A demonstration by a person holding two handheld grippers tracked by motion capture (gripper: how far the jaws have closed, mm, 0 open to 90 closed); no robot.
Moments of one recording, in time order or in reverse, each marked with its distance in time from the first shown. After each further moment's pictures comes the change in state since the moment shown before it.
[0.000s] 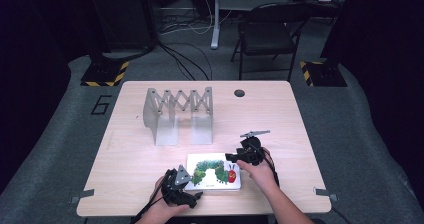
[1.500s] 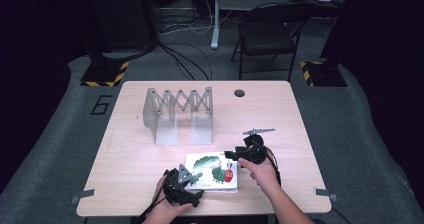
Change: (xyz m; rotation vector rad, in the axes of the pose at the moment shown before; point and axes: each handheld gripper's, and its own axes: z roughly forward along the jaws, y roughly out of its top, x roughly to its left) left arm -0.005 0.004 0.004 0.023 0.076 -0.070; right arm 0.008 0.007 -0.020 -0.035 0.075 0.053
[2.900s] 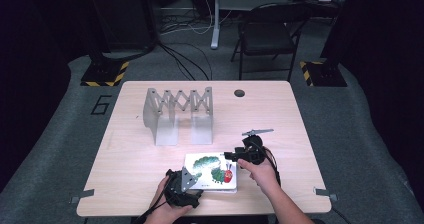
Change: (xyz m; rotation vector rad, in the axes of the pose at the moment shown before) left arm -0.012 0.000 -0.007 -0.044 0.090 0.156; right arm 0.000 -0.002 0.004 0.014 -0.002 -0.018
